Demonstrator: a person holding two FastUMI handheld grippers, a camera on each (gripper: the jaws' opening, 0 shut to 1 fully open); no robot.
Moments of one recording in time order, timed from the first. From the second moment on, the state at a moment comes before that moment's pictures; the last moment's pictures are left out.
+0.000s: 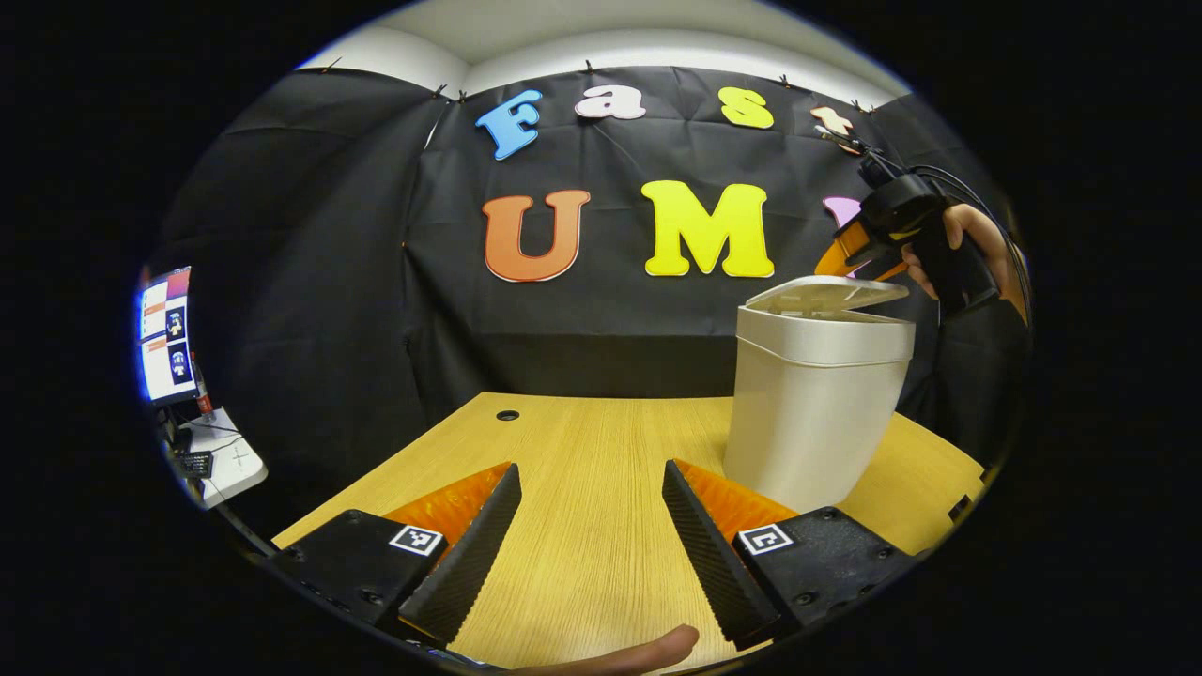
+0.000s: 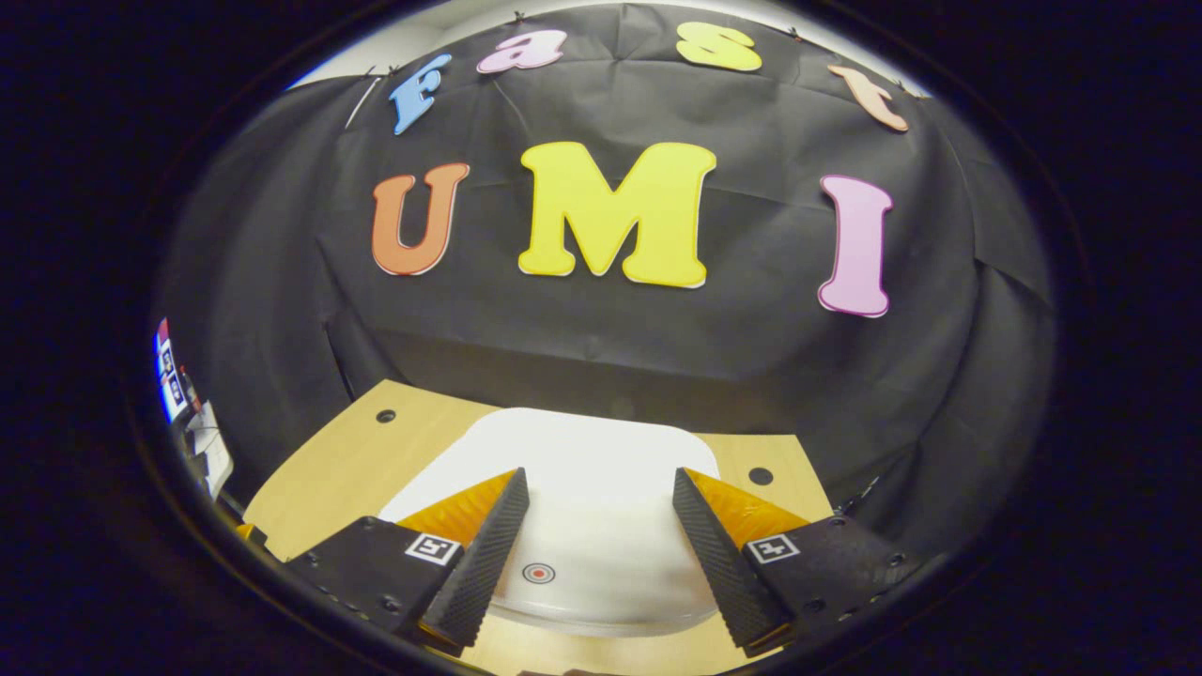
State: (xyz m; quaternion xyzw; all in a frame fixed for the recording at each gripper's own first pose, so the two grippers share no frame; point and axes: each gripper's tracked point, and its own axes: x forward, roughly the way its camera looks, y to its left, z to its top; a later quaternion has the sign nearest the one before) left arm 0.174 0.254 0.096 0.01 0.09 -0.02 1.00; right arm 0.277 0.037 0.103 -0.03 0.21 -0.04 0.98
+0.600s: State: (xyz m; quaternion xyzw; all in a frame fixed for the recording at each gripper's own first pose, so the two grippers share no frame) left arm 0.177 0.250 0.091 0.01 0.10 -0.02 0.99; right arm 0.244 0.041 0.080 0.01 0.19 -0.05 0.98
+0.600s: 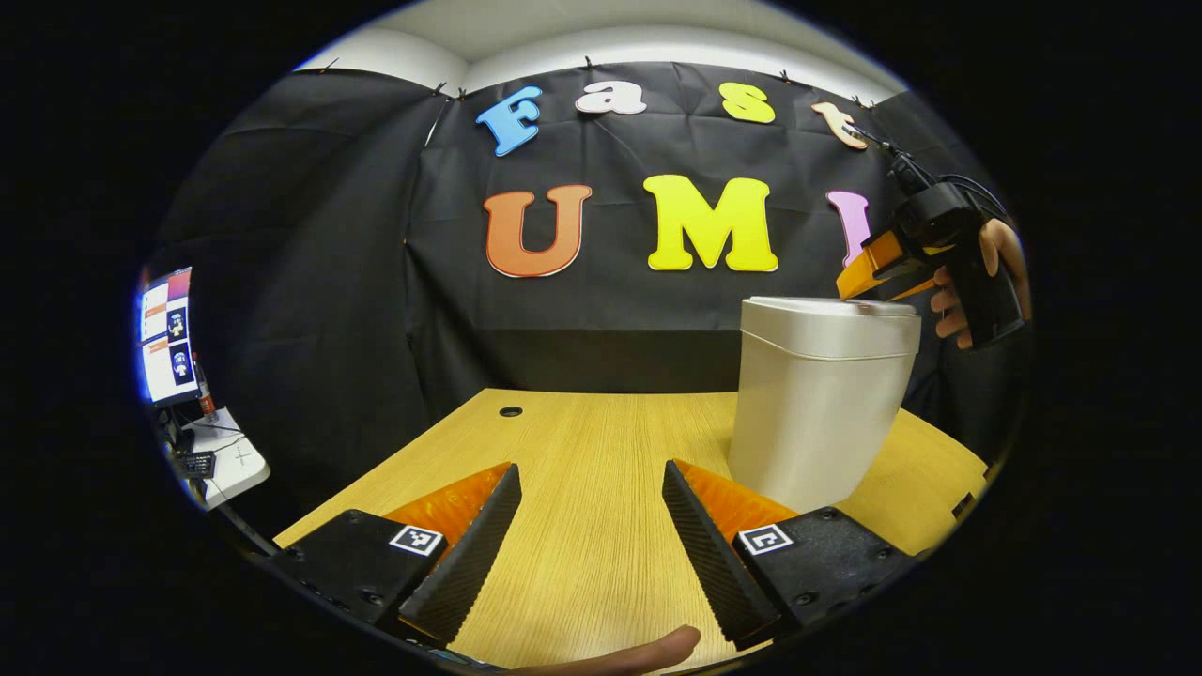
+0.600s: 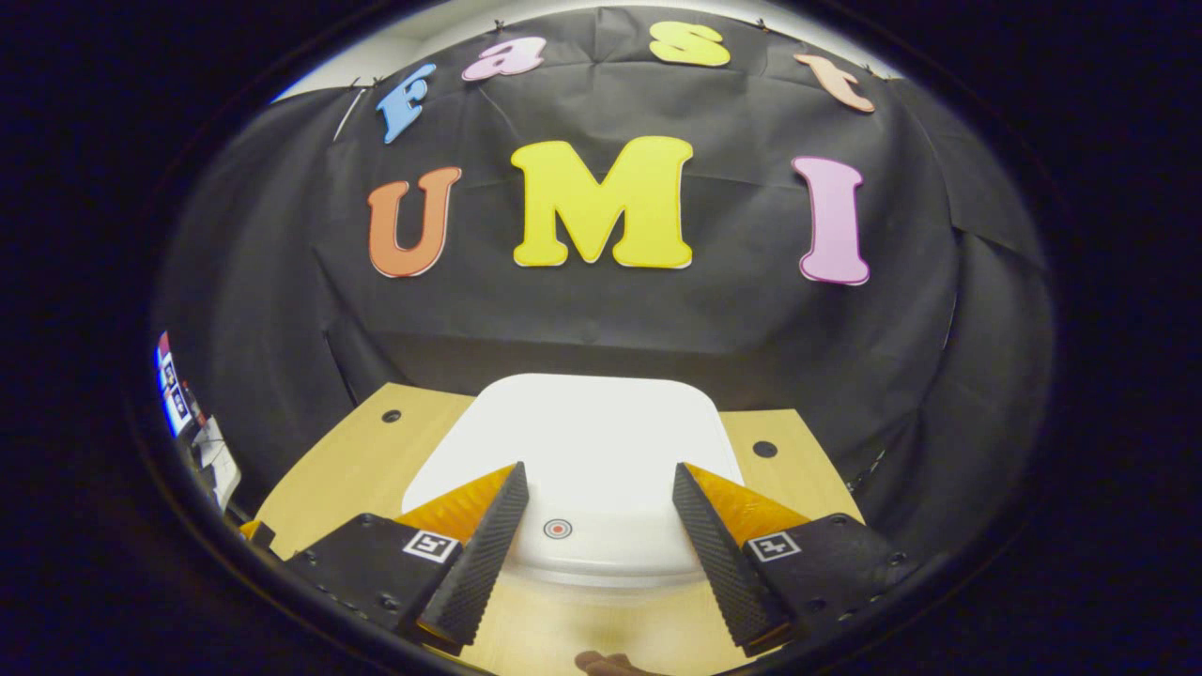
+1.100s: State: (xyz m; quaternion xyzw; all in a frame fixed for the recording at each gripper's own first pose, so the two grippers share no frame) left arm 0.172 0.247 0.097 0.02 0.09 -0.01 1.00; right arm 0.246 0.039 0.074 0.02 0.12 -0.04 0.99
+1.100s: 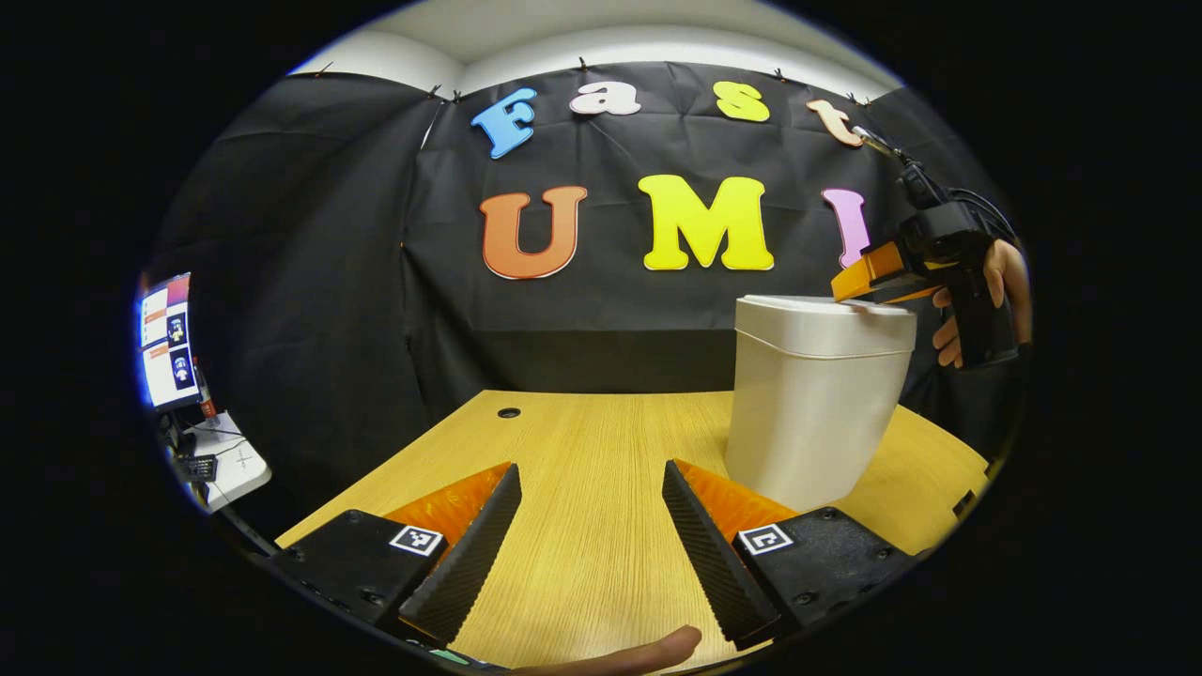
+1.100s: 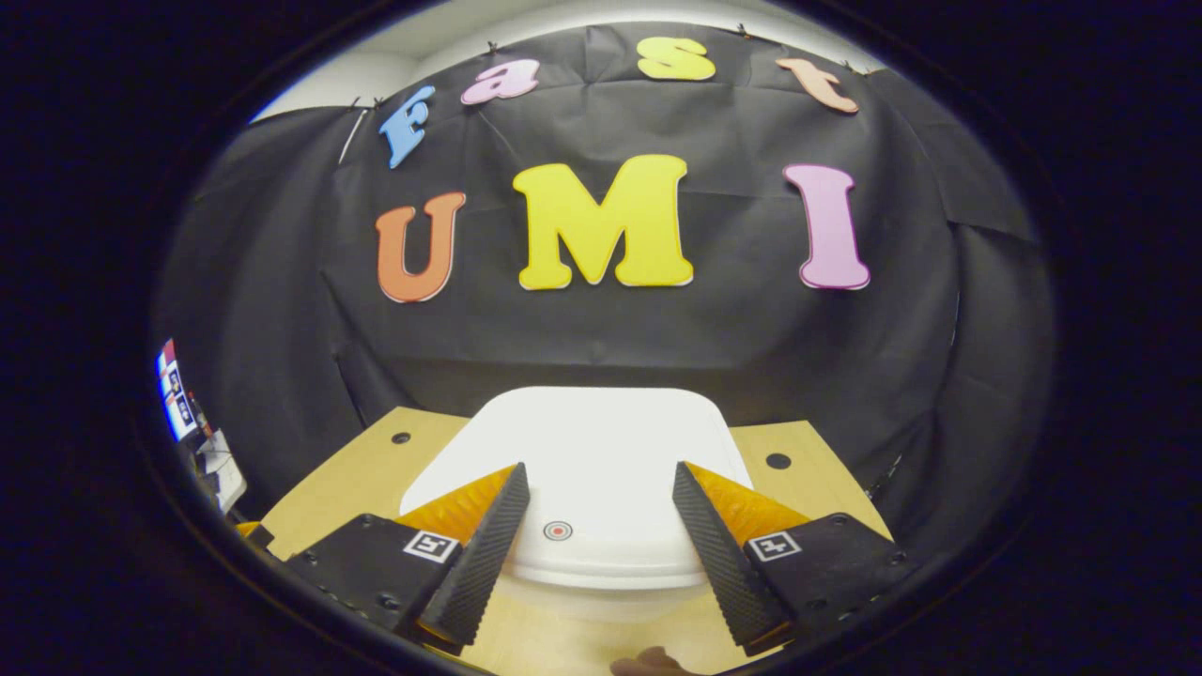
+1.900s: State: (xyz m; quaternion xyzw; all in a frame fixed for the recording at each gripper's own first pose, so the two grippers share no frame) left arm 0.172 0.209 0.099 0.06 0.08 0.00 0.99; right arm 0.108 -0.014 0.040 -0.05 -0.14 -0.07 0.99
